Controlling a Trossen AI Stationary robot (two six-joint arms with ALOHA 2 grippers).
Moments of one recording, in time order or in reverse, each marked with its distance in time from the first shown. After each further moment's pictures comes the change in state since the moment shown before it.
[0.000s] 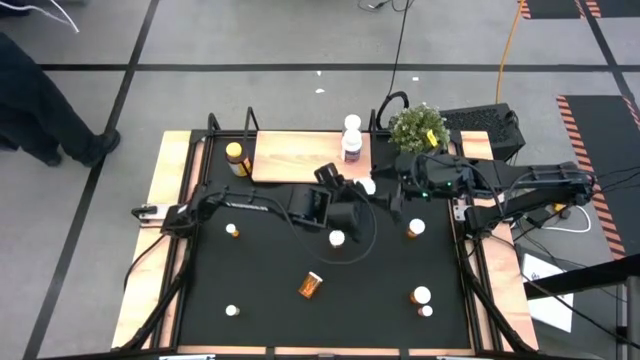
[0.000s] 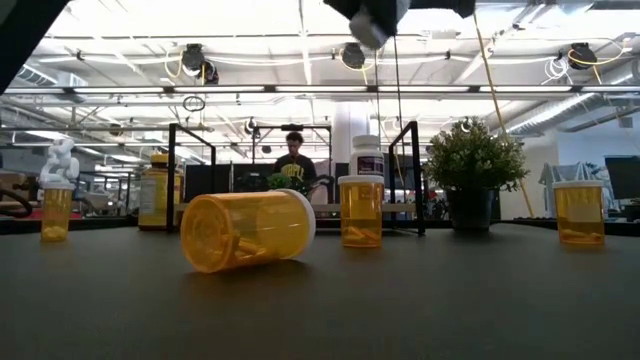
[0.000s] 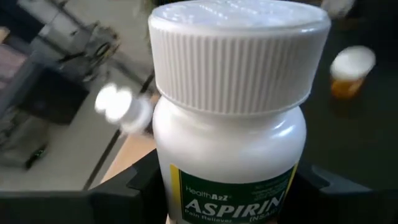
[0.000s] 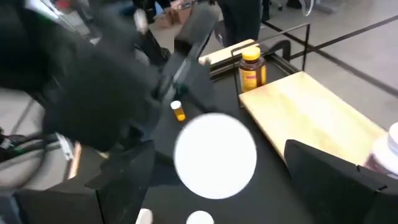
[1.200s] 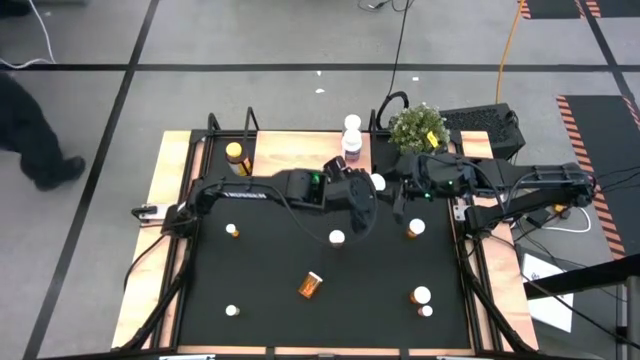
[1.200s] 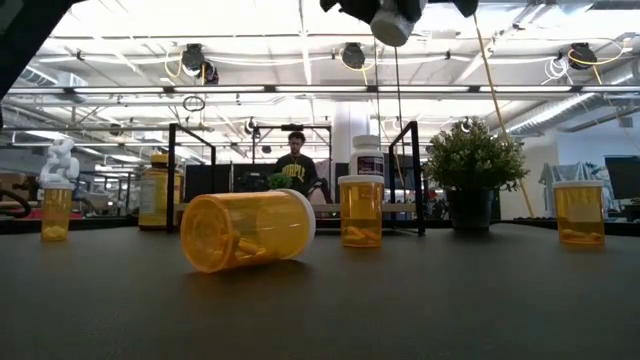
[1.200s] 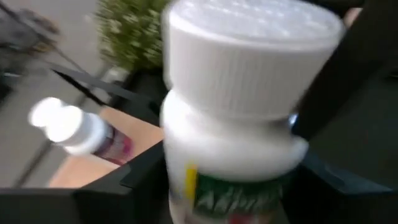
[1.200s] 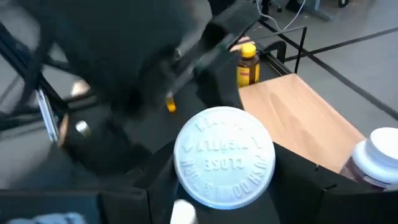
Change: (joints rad) left arm 0.066 -0.039 -0.002 0.099 0.292 -0.014; right arm -0.035 -0.019 0.000 -0.074 0.013 -0.132
